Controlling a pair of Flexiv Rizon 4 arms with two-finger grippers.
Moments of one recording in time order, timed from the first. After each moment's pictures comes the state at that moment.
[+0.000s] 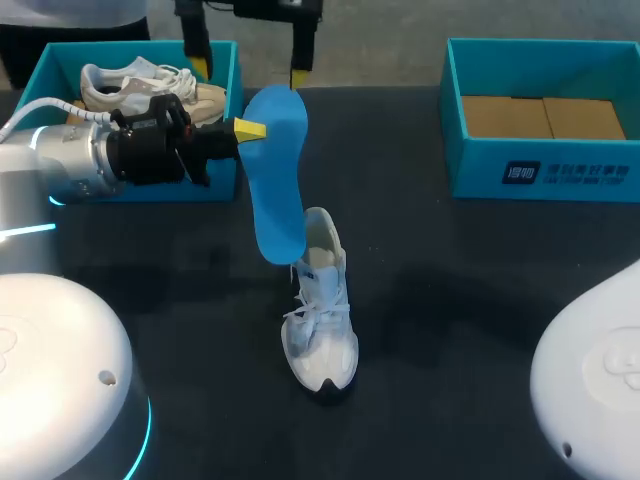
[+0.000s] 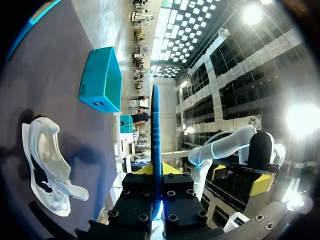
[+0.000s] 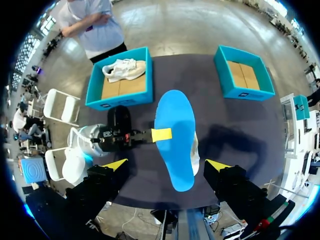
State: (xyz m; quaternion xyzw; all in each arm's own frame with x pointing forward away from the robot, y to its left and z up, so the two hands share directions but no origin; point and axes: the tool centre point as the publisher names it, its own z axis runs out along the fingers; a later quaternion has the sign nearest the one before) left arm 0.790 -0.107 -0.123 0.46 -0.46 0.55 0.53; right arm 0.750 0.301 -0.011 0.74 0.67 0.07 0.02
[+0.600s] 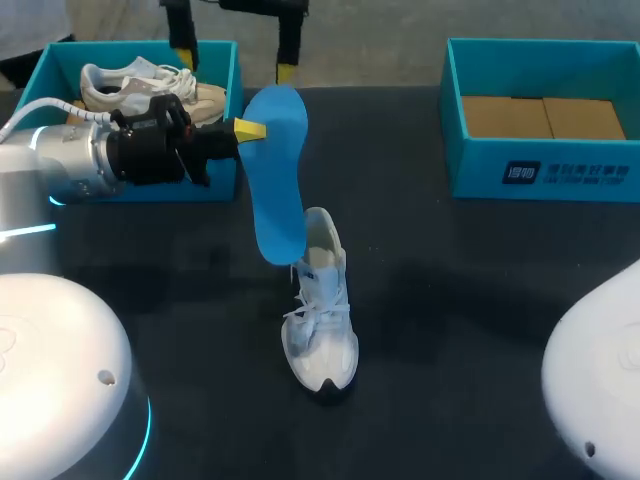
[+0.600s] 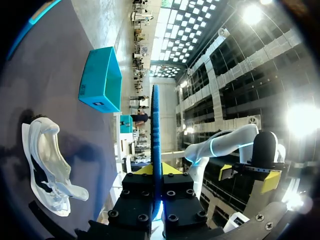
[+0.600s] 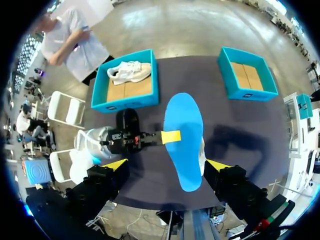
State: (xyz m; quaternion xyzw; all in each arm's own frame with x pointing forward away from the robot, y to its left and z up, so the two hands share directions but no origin) left arm 0.790 -0.107 -0.123 0.46 -0.46 0.55 0.53; right arm 0.754 0.312 -0.003 0.74 0.66 0.10 0.00
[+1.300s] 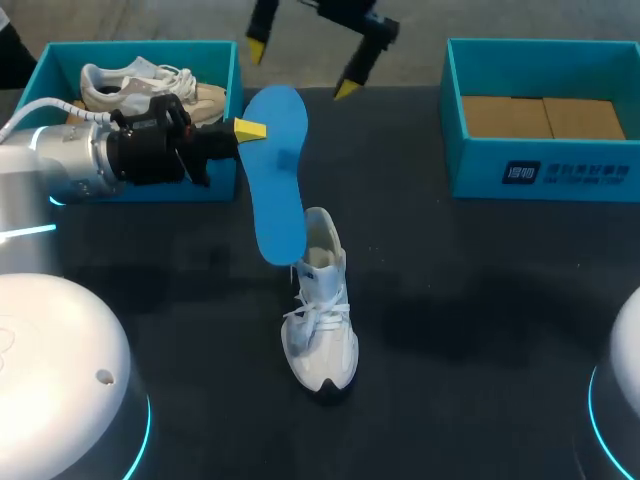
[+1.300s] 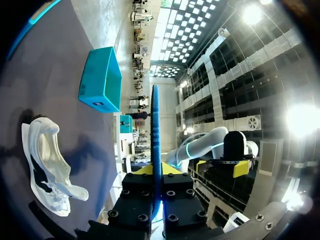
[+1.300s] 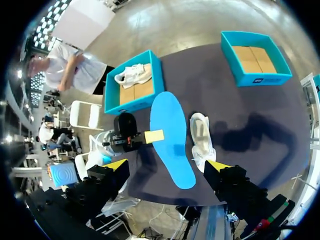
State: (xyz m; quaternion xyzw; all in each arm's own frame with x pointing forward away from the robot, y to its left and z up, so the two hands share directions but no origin) left arm 0.790 -0.107 -0.123 0.46 -0.46 0.55 0.53; right arm 0.751 0.247 -0.008 0.76 0.62 0.17 -0.11
